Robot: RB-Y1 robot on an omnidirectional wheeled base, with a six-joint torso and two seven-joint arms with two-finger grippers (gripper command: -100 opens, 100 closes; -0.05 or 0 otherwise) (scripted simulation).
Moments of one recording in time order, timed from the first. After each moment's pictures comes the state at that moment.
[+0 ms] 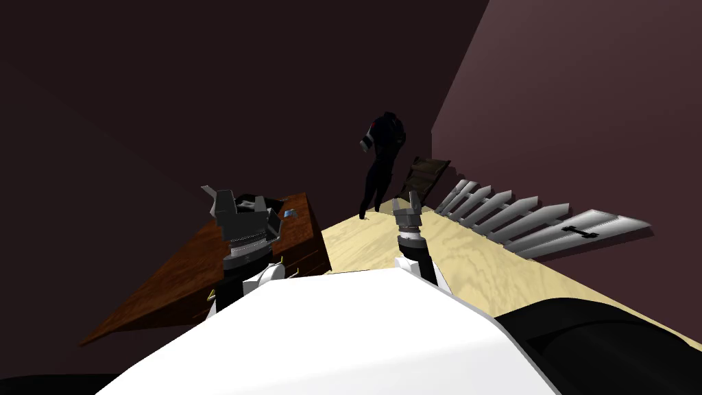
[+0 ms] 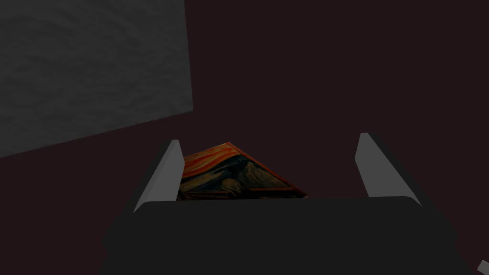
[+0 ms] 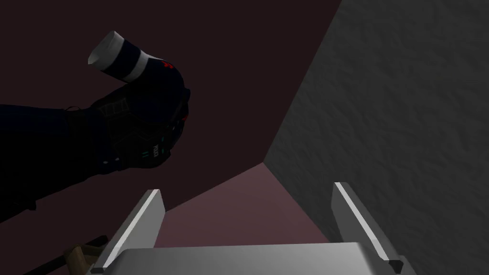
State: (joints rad) left arm 0.53 0.00 0.04 -2.38 0.06 -0.54 -0.11; right arm 0.55 -0.05 0.05 -2.27 0.02 -0.51 -0.12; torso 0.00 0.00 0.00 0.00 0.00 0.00
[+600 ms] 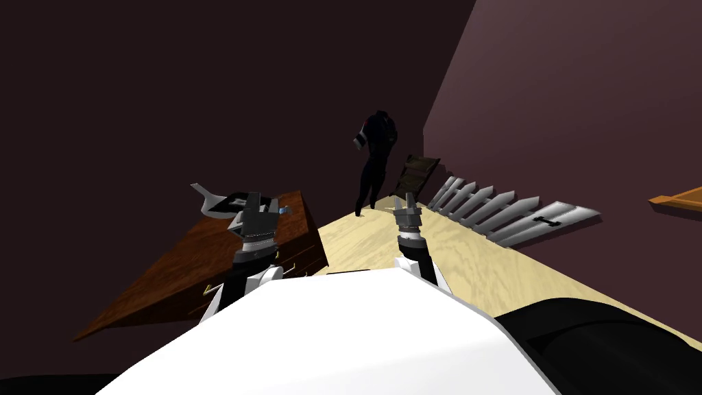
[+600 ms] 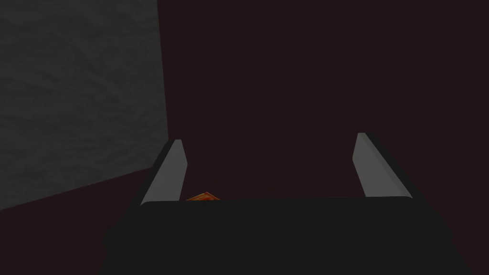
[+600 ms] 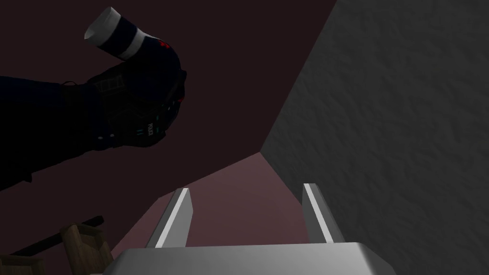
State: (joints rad) left arm 0.53 0.12 0.02 -2.35 0.03 -0.46 -0.09; right arm 0.55 -0.05 0.05 -2.27 0.02 -0.51 -0.12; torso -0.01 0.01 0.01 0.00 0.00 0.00
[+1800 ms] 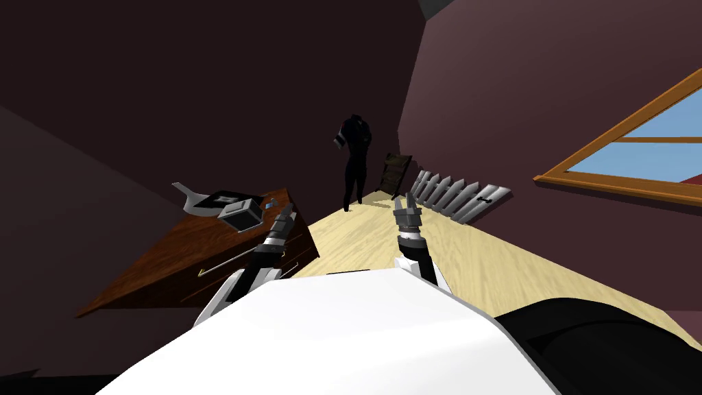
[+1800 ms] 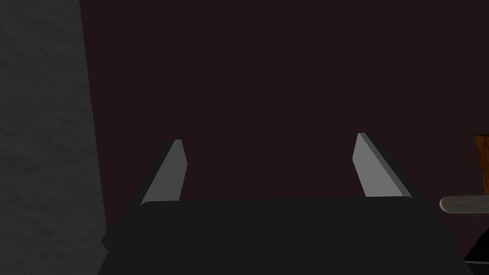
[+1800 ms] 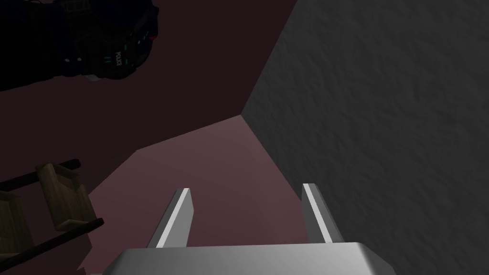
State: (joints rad) left arm 0.49 0.33 -0.02 -2.21 -0.04 -0.17 -0.01; right arm 0.55 -0.05 0.05 -2.27 0.02 -0.51 -0.12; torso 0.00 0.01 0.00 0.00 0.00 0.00
